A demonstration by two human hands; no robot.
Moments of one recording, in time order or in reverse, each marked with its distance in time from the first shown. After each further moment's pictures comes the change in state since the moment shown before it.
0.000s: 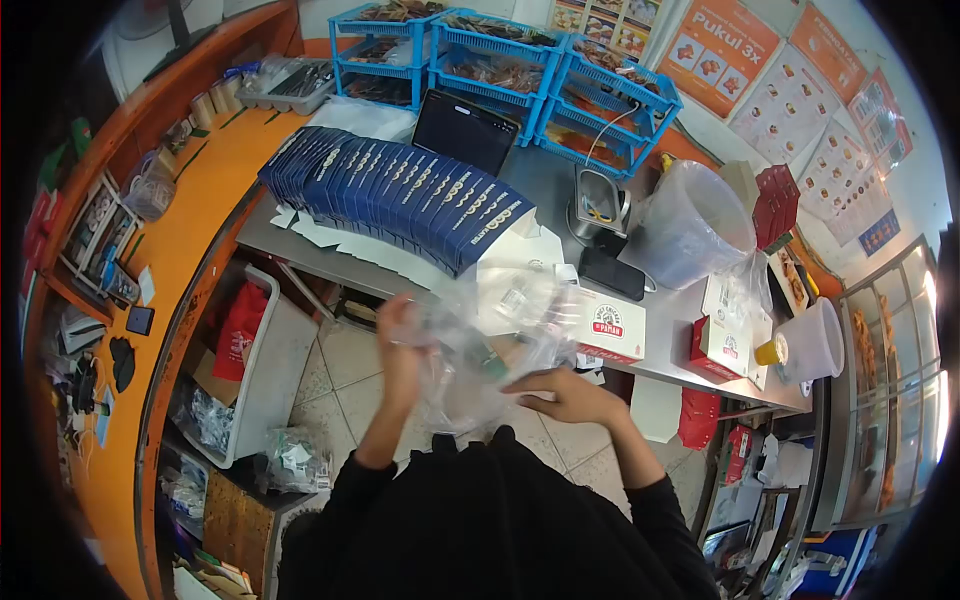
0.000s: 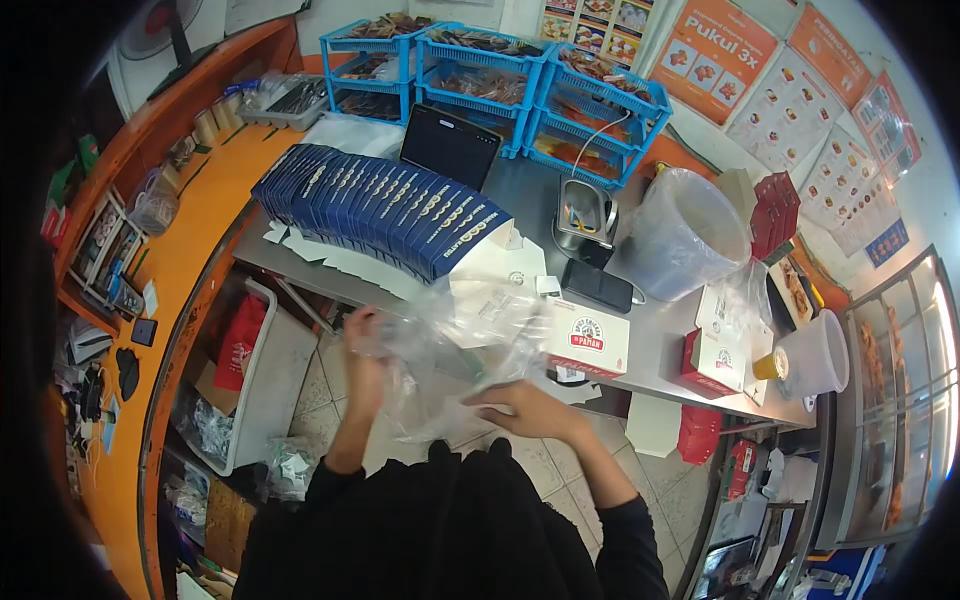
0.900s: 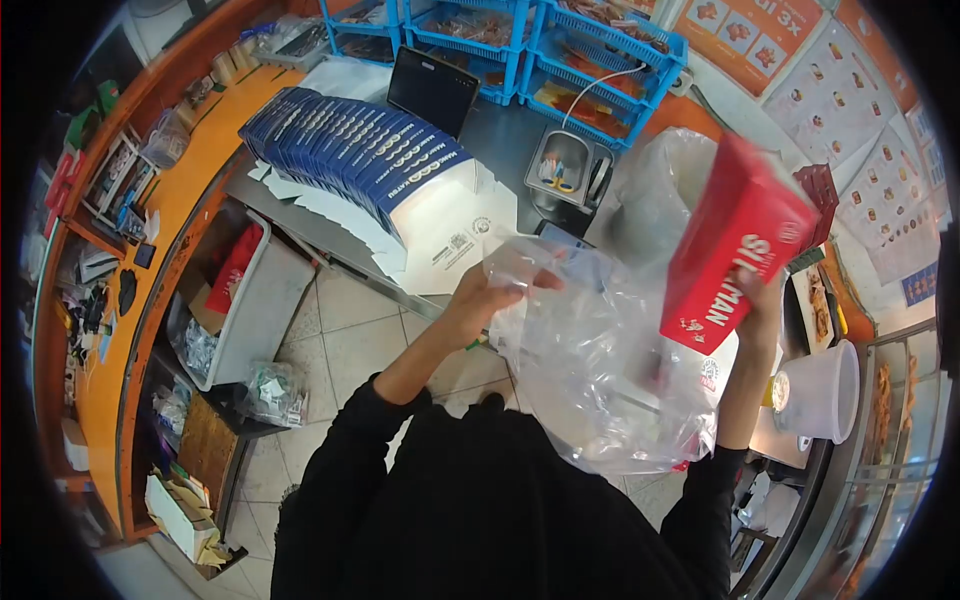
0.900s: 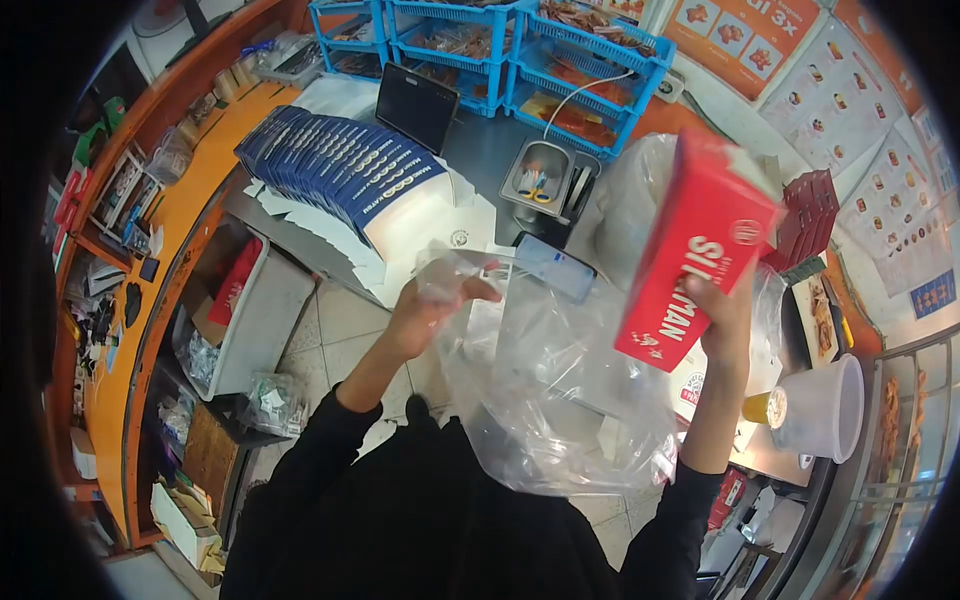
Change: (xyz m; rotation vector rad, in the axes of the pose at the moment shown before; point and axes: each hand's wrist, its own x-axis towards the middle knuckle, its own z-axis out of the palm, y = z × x) left_hand -0.007 -0.040 0.245 -0.209 -0.742 0.115; right_hand -0.169 0.106 -0.258 0.669 0.828 -0.037
